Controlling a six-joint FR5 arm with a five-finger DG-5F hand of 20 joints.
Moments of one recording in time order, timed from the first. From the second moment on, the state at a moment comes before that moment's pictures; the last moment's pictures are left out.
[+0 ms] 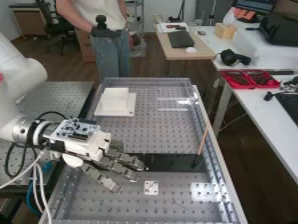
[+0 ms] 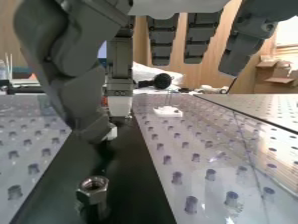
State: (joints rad) arm 1.30 -1.93 -2.19 -2.29 -1.64 -0.83
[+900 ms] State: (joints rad) arm 1.30 -1.93 -2.19 -2.31 -1.63 -0.82
